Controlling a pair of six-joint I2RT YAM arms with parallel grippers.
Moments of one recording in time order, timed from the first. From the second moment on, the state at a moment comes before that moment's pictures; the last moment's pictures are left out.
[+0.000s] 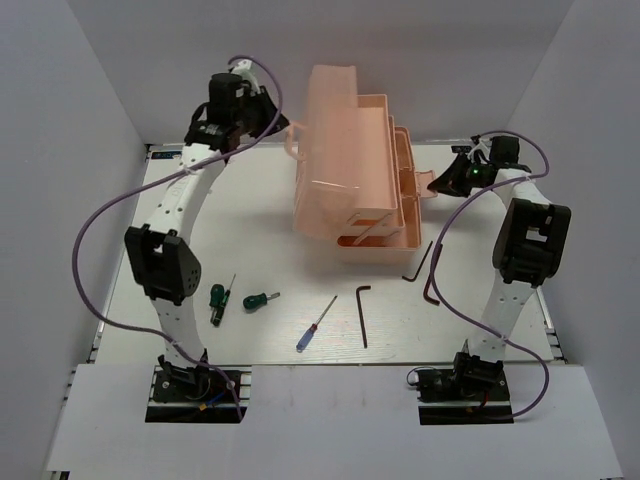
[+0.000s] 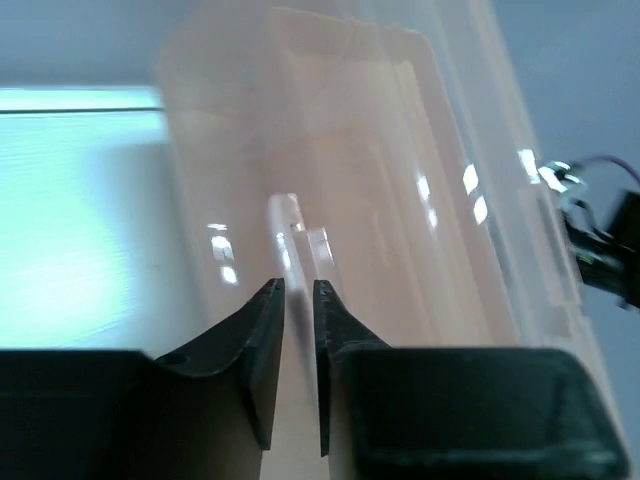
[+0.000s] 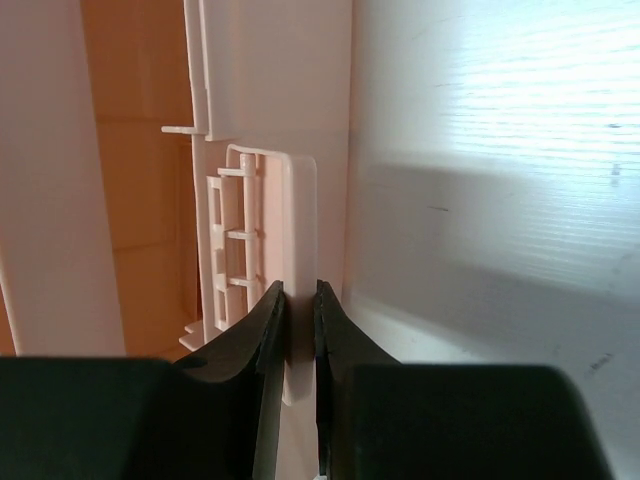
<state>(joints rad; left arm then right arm) -0.29 1.98 2.07 -0.45 0.30 -0.49 -0.17 2.08 1.61 -0.41 -0.75 0.30</state>
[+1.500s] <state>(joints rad) -0.17 1.12 1.01 -0.43 0.25 -0.33 -0.25 1.95 1.52 -0.59 -0.62 0.10</state>
